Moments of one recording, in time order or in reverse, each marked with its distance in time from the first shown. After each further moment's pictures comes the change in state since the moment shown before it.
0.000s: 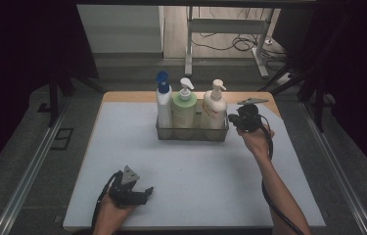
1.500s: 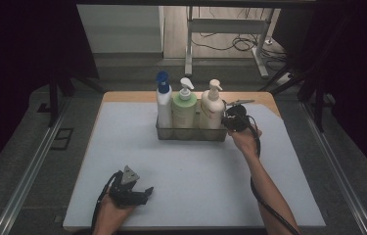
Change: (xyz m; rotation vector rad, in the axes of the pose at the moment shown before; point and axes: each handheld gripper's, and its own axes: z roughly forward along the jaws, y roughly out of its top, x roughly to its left) left arm 0.000 0.000 0.000 0.000 0.000 0.001; right arm 0.009 -0.005 0.044 0.066 0.014 0.037
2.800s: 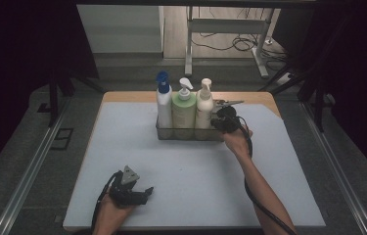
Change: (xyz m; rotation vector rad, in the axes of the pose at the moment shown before) left arm 0.000 0.000 0.000 0.002 0.000 0.001; right arm 0.031 0.005 0.006 0.013 0.046 -0.040
